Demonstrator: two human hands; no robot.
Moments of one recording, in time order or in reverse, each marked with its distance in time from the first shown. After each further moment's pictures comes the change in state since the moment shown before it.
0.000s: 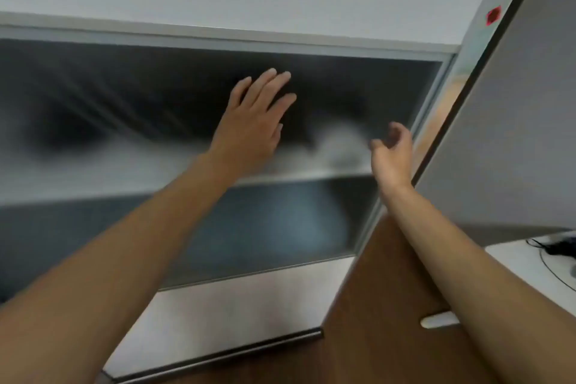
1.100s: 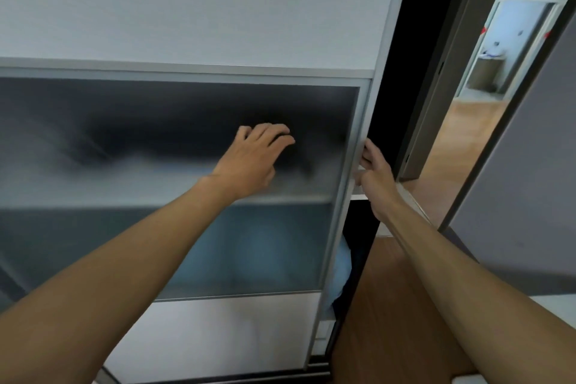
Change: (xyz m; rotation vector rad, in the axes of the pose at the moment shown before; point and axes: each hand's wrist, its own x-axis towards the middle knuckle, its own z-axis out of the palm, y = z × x) left_hand 0.022 0.046 0.015 0.146 -0.324 -0.014; right_hand 0.053 0.026 -0.024 0.269 -0.507 -0.002
